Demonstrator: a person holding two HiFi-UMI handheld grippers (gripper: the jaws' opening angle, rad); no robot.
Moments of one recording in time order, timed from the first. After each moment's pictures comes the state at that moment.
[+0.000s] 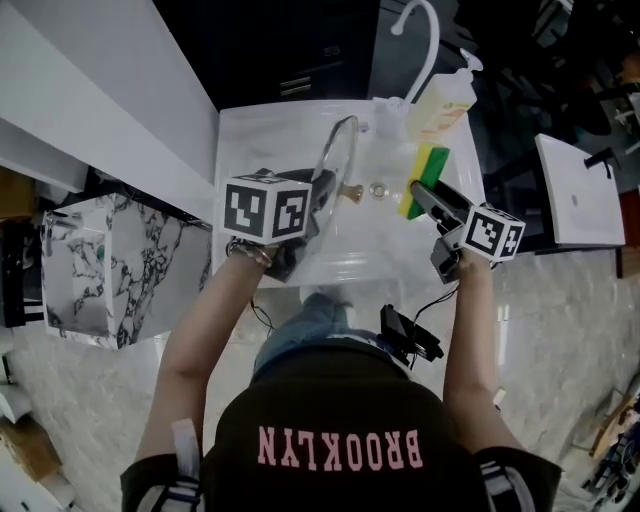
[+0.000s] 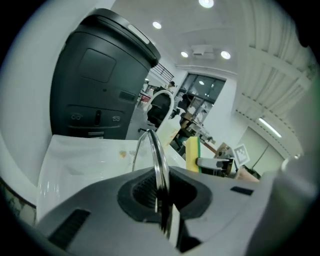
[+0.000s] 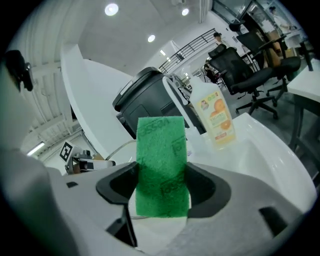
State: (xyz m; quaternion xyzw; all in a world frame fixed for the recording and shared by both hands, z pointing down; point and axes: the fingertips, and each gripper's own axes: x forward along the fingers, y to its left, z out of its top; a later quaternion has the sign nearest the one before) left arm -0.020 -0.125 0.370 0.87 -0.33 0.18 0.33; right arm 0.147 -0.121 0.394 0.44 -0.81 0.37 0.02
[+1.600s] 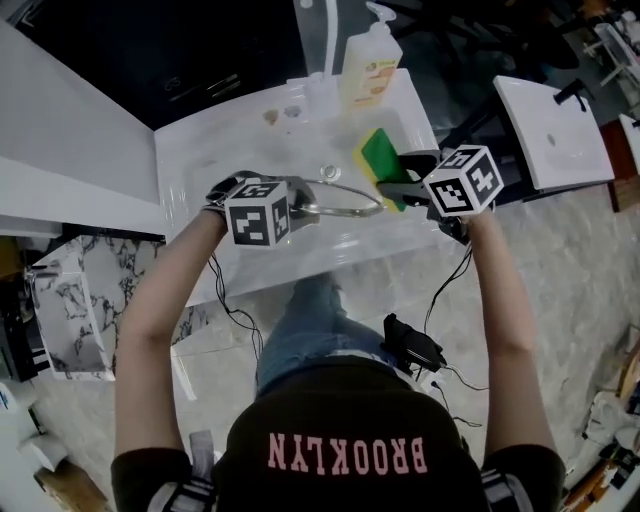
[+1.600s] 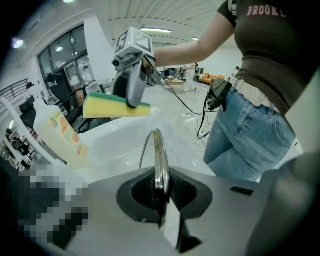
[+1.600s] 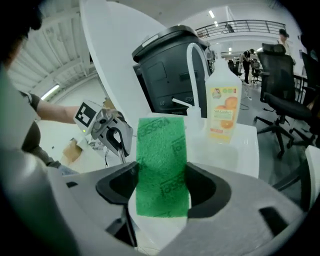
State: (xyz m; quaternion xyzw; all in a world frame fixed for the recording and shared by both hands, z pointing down) left arm 0.084 -0.039 0.476 0.85 0.17 0.47 -0.15; right arm 0.205 -0.089 0.432 0.32 -0.85 0.29 0.31
